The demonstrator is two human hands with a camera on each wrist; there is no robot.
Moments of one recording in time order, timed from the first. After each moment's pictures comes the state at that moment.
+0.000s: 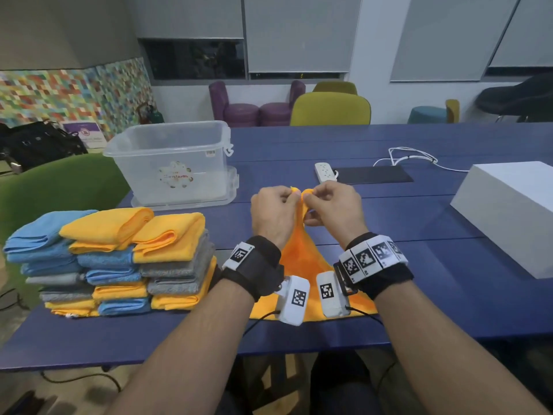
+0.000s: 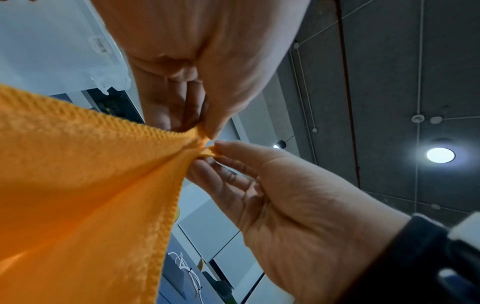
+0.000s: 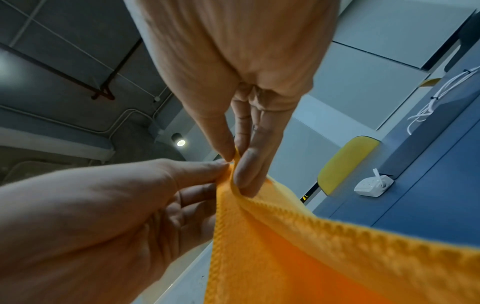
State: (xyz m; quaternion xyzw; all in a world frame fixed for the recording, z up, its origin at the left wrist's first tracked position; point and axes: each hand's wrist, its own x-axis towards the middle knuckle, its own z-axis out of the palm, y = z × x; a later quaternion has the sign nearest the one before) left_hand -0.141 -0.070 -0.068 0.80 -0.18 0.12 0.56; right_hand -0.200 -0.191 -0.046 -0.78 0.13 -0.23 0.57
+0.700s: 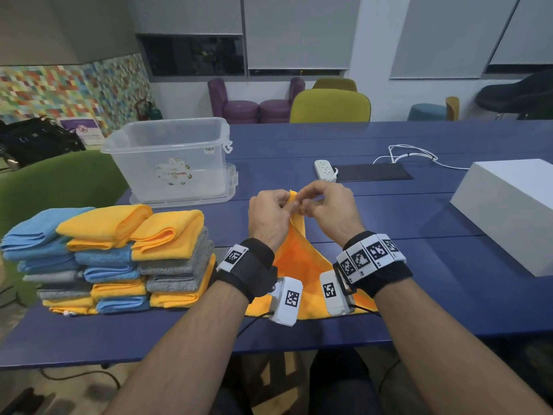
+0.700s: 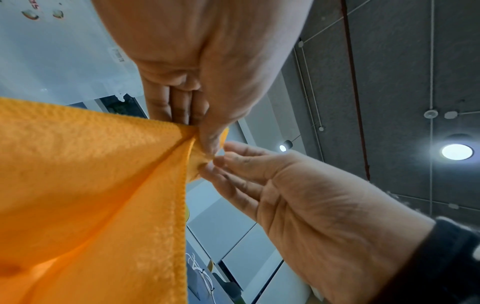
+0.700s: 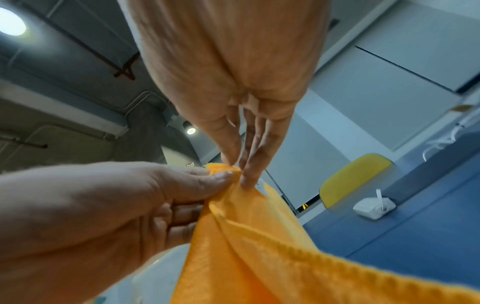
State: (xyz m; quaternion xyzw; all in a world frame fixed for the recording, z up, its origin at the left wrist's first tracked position) left_hand -0.142 -0.062 -0.076 0.81 -0.19 0.08 0.55; right_hand -0.189 -0.198 -0.058 -0.87 0.05 -0.22 0.44
